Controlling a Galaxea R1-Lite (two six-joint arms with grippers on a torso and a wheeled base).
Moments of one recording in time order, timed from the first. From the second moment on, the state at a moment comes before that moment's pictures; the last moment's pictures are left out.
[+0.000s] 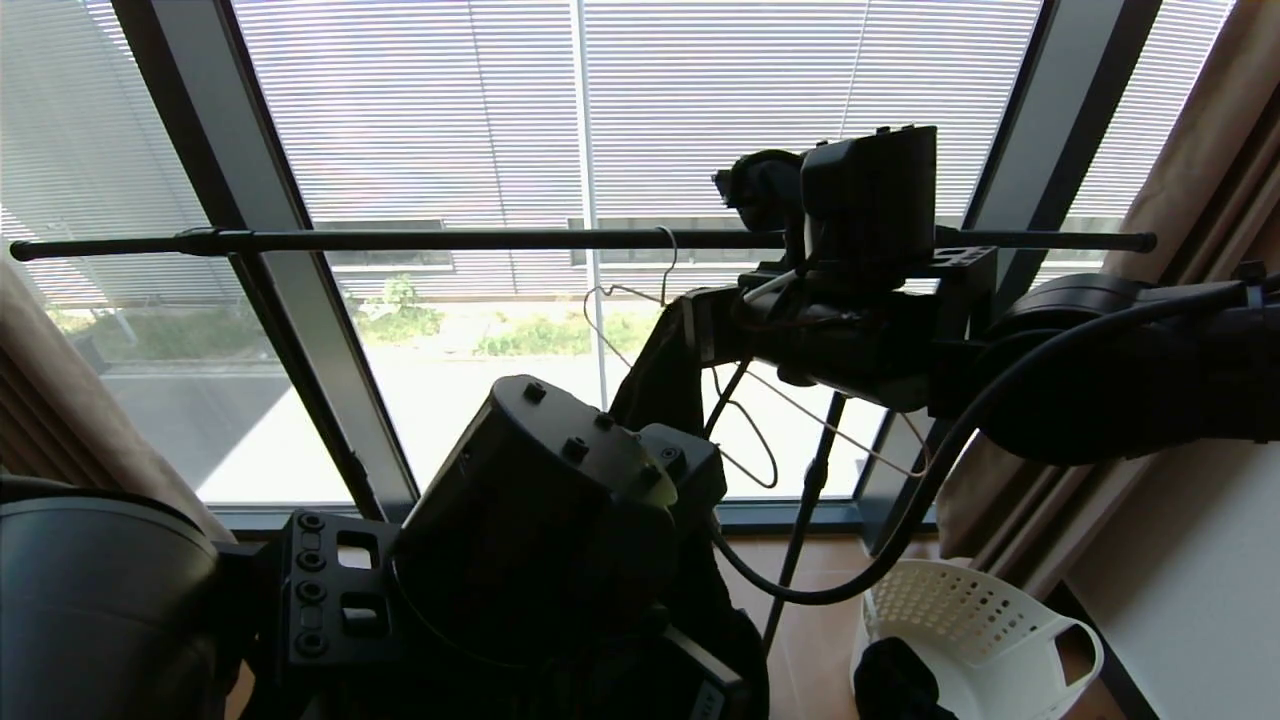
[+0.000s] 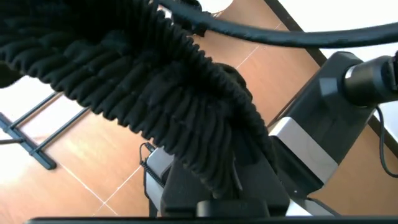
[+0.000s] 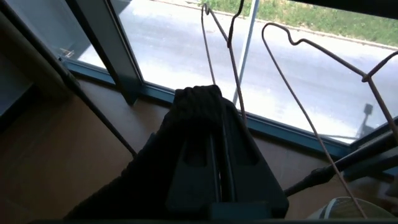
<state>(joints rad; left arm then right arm) -1.05 1.63 -1.03 0.12 0.06 -0.30 0.73 1.93 -1.48 -0.15 -0.34 0.15</state>
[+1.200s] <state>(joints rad) -0.68 1.64 -1.10 0.07 0.06 -0.16 0.67 1.38 -0.75 -0.16 -0.33 0.17</state>
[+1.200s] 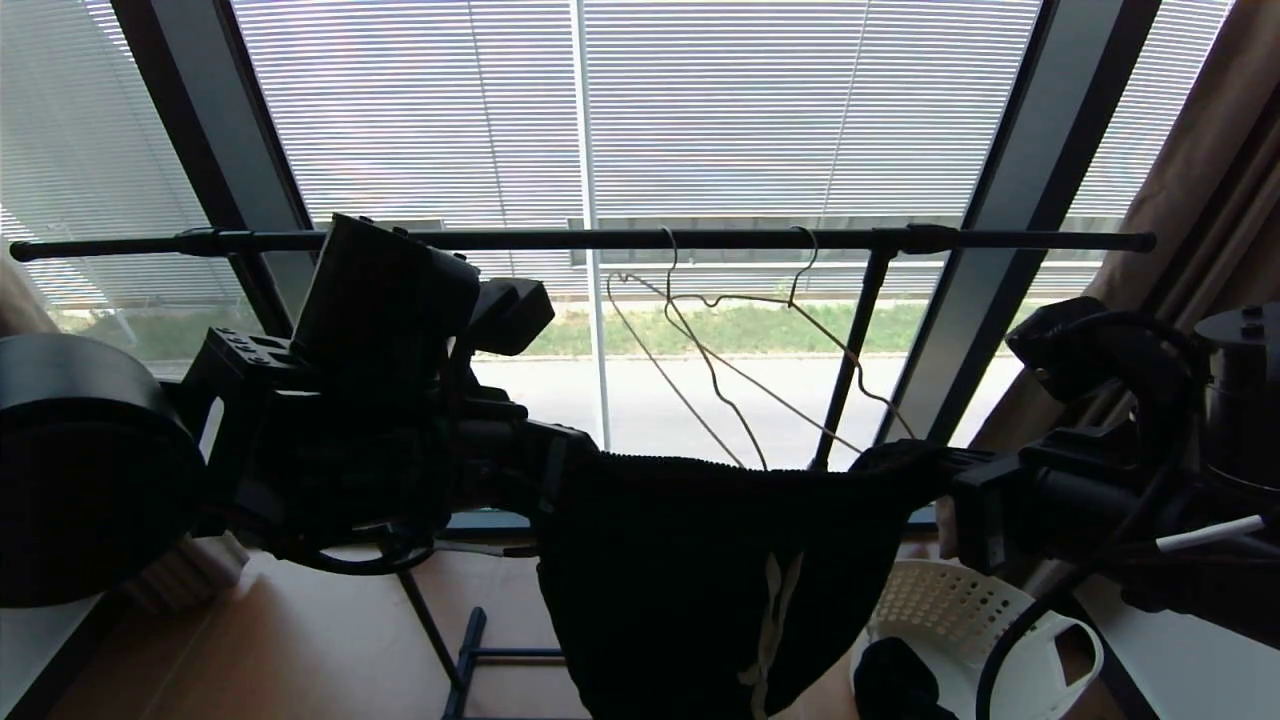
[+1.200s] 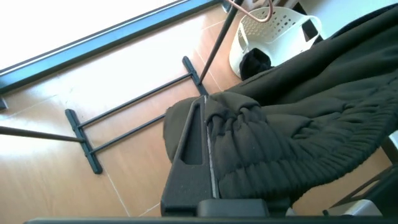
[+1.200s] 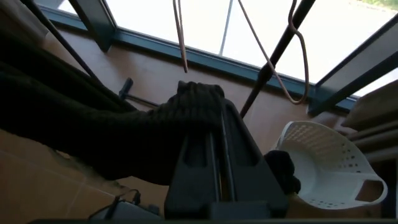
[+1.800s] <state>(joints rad) -0.69 1.68 -1.14 -0.01 0.06 -0.07 0.66 1.37 -0.64 -0.16 -0.33 0.17</state>
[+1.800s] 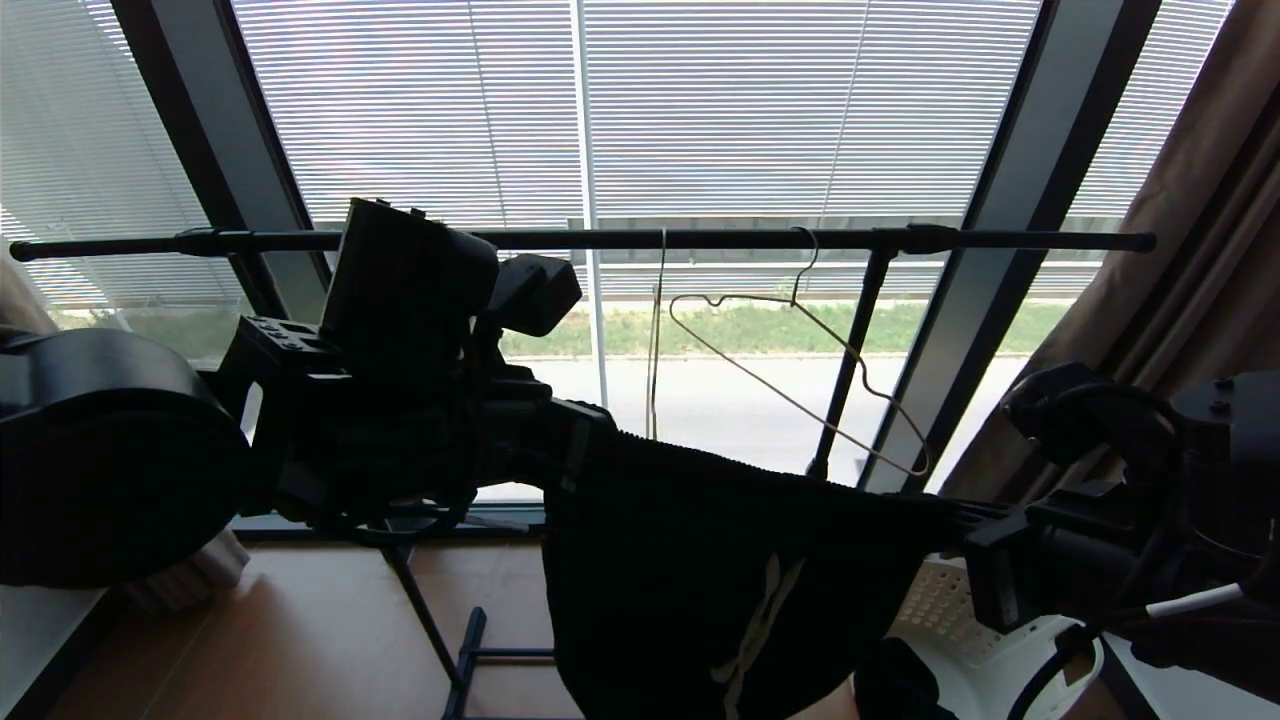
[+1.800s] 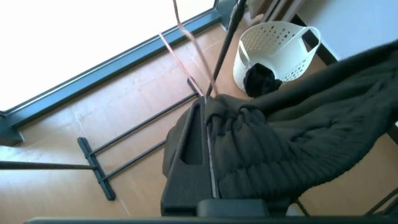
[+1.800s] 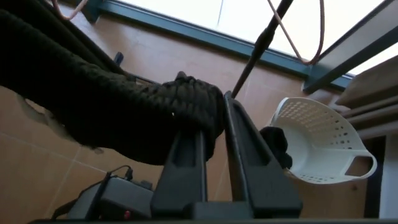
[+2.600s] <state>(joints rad) -0.68 1.76 -1.34 0.01 0.11 -0.07 0.67 1.37 -0.35 -0.45 0.04 -0.25</state>
